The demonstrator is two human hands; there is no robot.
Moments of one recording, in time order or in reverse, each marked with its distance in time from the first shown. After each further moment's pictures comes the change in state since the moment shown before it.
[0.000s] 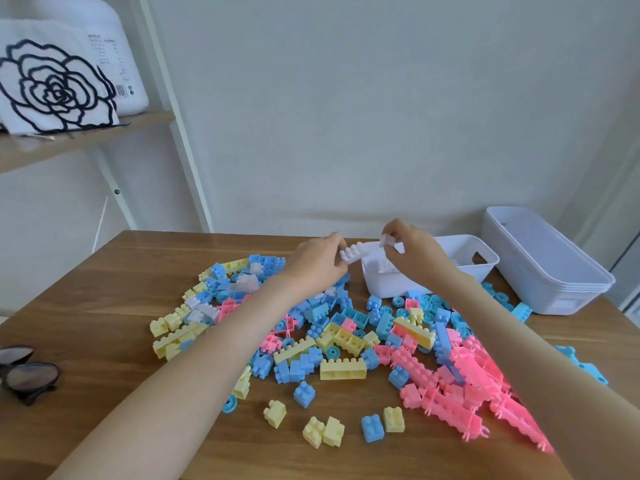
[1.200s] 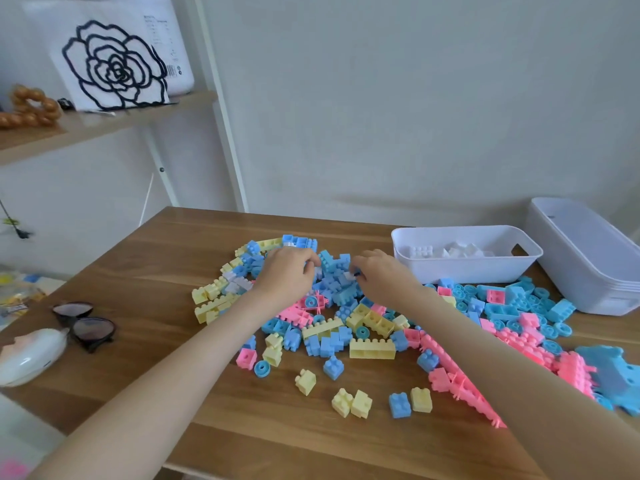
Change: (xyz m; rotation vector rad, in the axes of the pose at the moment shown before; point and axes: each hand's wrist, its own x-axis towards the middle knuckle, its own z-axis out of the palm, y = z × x) left_hand -0.069 -0.068 -0.003 0.025 0.129 -0.147; right_hand -0.021 -0.060 0.073 -0.254 -0.412 -0.161
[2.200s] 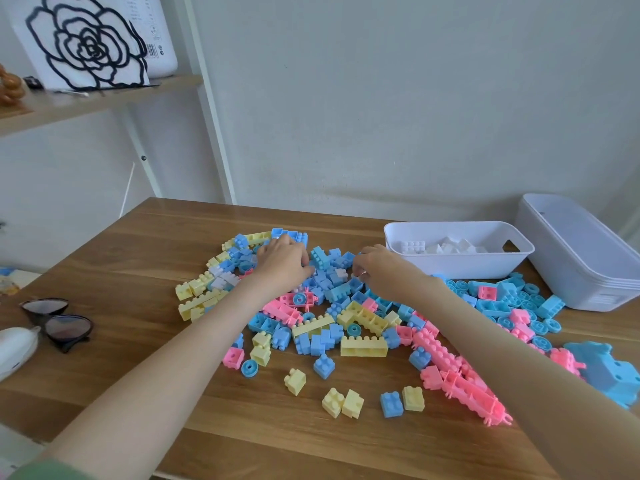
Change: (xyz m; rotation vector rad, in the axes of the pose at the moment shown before) left_hand 0.024 -0.002 0.014 0.163 -0.205 -0.156; right_hand 0.000 0.016 -0.008 -0.079 -0.127 -0.047
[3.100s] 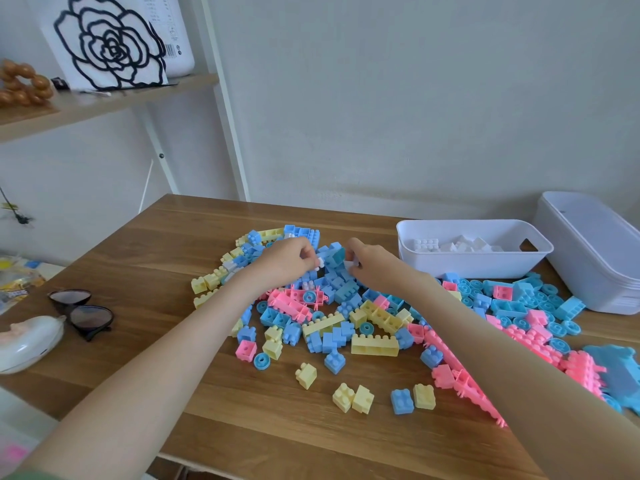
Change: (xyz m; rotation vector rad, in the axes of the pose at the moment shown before) left_hand -0.020 -0.009 -0.026 -0.309 -0.157 -0.009; right_hand 0.016 -0.023 0.001 0.341 -0.052 0.046
